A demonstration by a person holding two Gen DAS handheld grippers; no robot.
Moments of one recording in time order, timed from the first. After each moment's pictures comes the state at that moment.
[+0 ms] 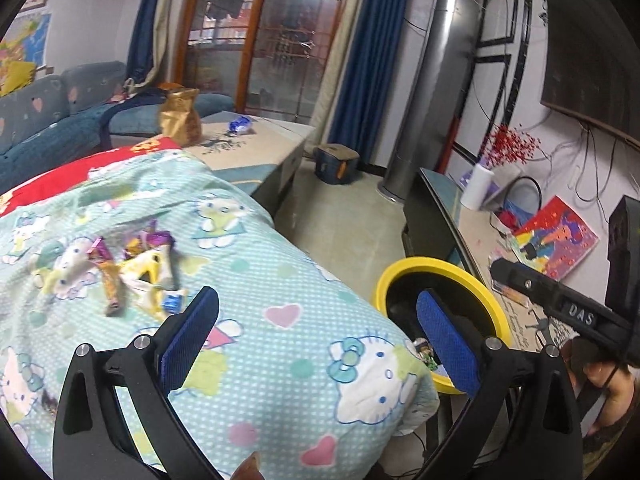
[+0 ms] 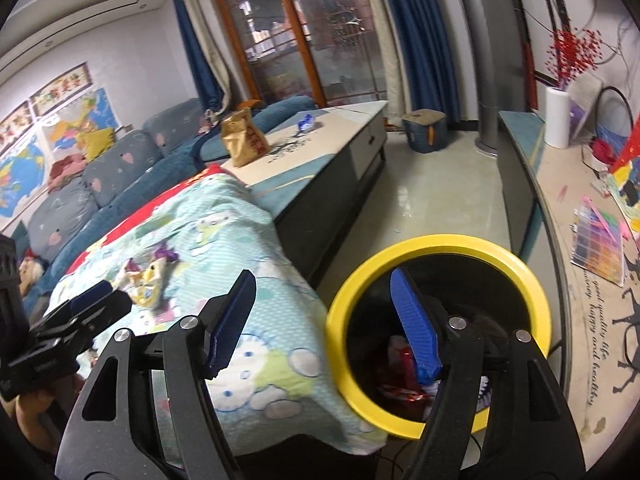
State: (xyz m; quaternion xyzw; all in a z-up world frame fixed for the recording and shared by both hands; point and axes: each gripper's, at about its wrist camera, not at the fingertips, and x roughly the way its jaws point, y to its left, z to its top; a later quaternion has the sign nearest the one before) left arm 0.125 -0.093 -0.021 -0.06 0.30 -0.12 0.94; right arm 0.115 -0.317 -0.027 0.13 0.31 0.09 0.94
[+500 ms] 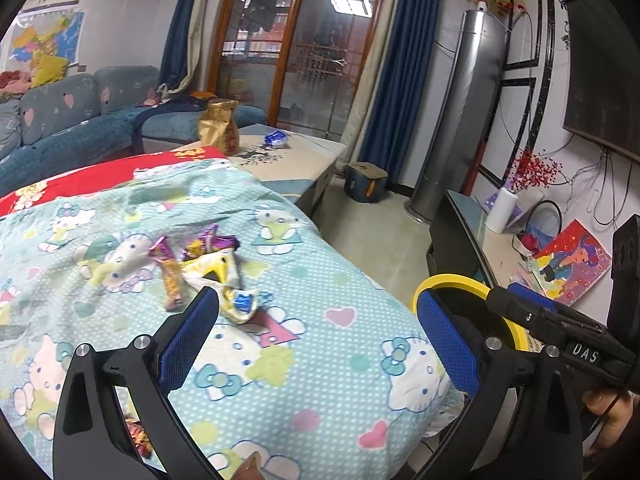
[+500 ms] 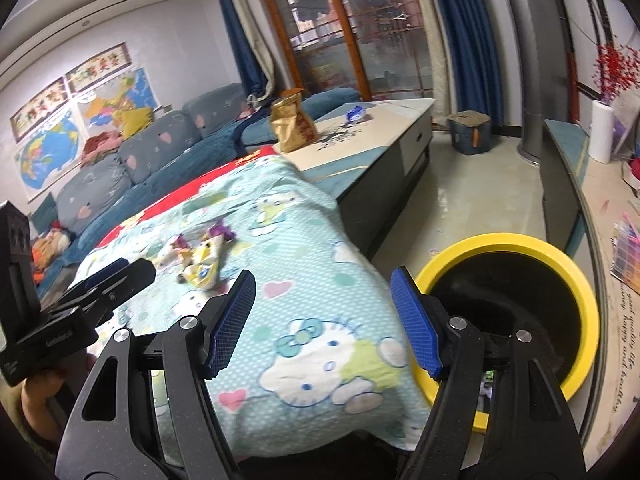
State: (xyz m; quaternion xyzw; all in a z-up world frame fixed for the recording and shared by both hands) left arm 0.103 -0.046 -0.014 -0.08 0.28 -0.07 0.96; right arm 0.107 -0.256 -0.025 0.10 0.31 0.17 0.93
